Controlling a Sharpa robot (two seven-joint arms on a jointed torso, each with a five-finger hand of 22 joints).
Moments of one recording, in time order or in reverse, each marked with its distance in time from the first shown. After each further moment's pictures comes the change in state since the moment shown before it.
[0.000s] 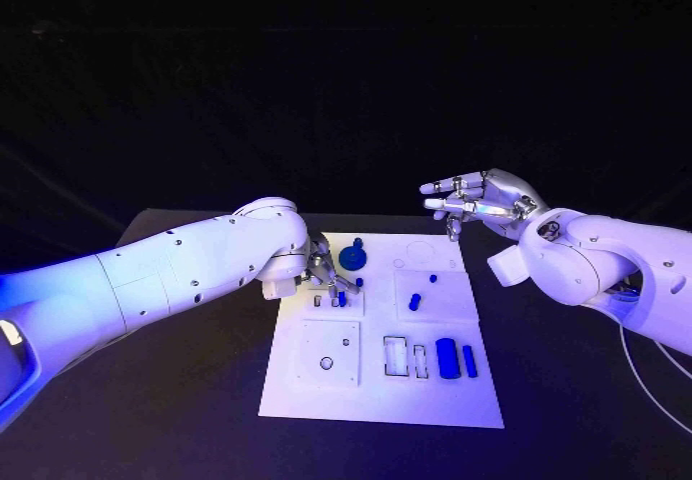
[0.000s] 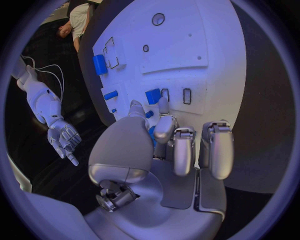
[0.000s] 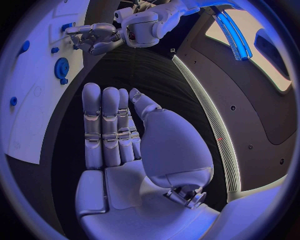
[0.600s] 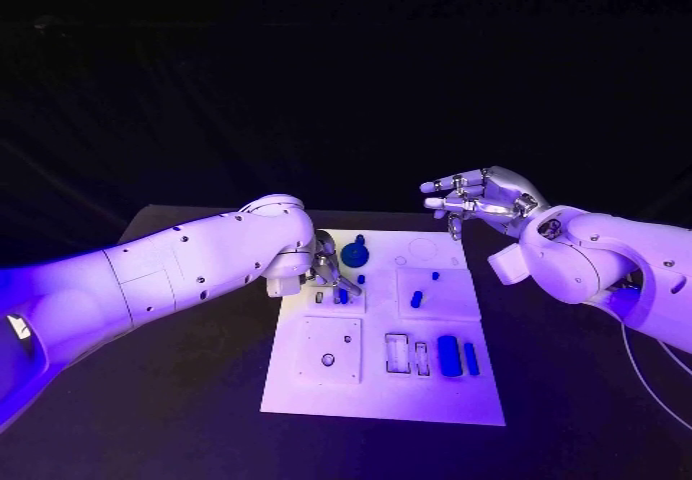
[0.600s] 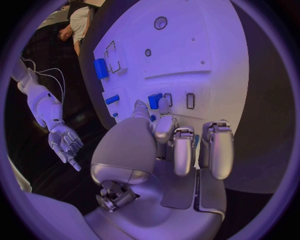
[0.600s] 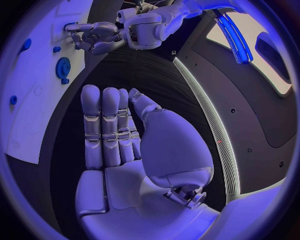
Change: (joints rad) left arm 0.000 0.008 0.000 0.005 -0.002 0.026 -0.005; left_hand 0.056 0.056 0.012 -0.011 0.000 -0.022 0.000 0.022 0.041 0.000 0.000 0.000 0.000 0.000 0.000 0.000 0.000 0.000 0.000 0.000 0.000 0.000; right arm 0.000 0.008 -0.001 -0.003 -0.030 -0.006 -0.004; right_hand 0.000 0.001 0.012 -0.012 0.000 0.000 0.000 0.004 0.000 -0.007 0.000 0.009 0.009 0.000 0.000 0.010 -0.002 0.000 0.000 0.000 0.043 0.048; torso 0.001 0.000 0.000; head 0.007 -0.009
